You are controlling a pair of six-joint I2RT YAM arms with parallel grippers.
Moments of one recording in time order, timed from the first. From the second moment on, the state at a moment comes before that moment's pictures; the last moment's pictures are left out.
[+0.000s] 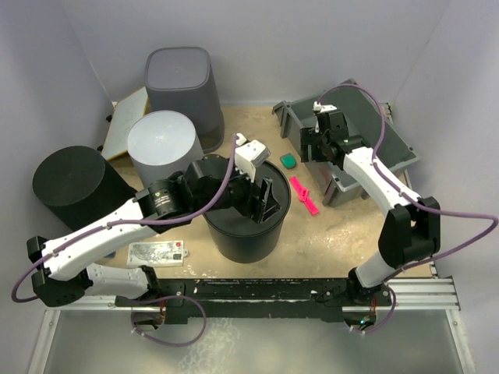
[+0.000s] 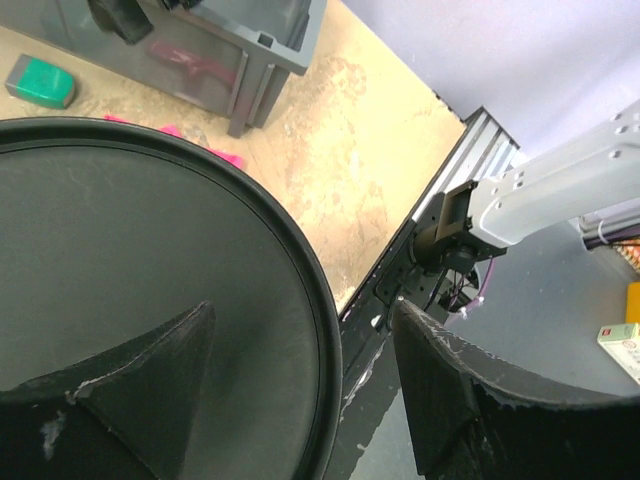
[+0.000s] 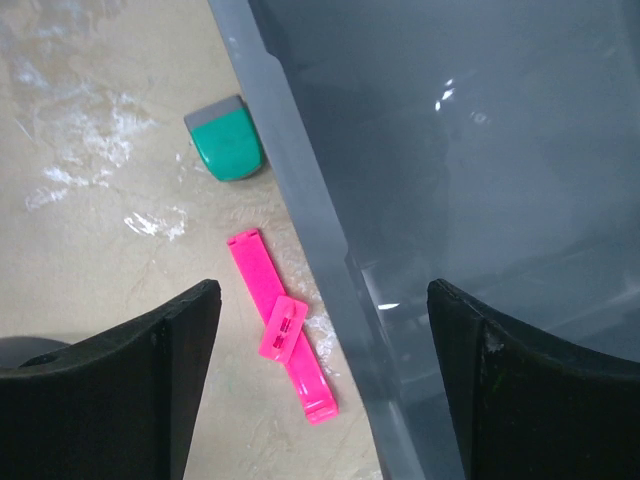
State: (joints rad) left arm -1.10 1.21 1.39 -0.57 -0.01 -0.43; right arm 0.30 1.58 1.31 -0.55 0.20 0.15
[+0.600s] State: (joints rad) left arm -1.10 1.22 1.42 -0.58 -0.12 -0.44; right arm 0.29 1.57 1.33 -0.61 -0.01 0.12
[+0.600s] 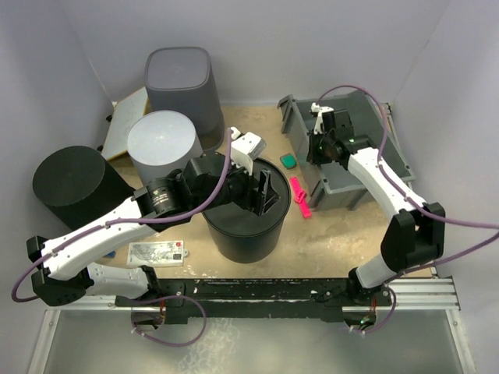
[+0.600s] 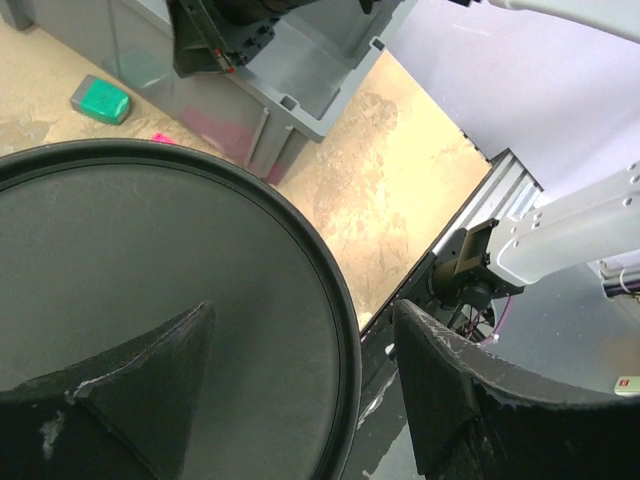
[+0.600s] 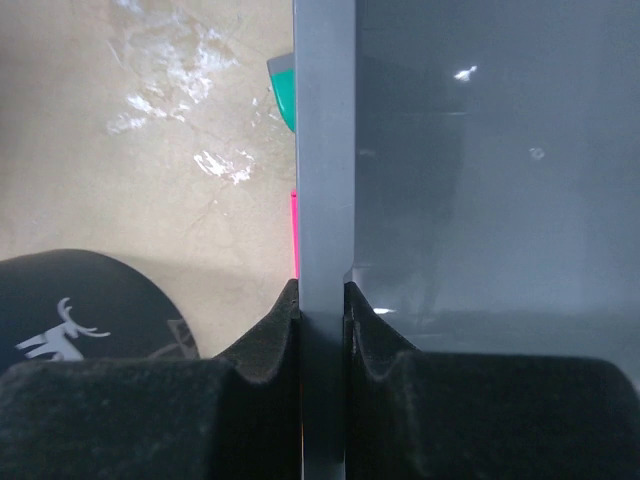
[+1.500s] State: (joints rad) left arm -1.10 1.18 1.34 -0.40 -0.27 -0.45; right arm 0.08 1.26 1.29 -0.52 -0.31 0.59
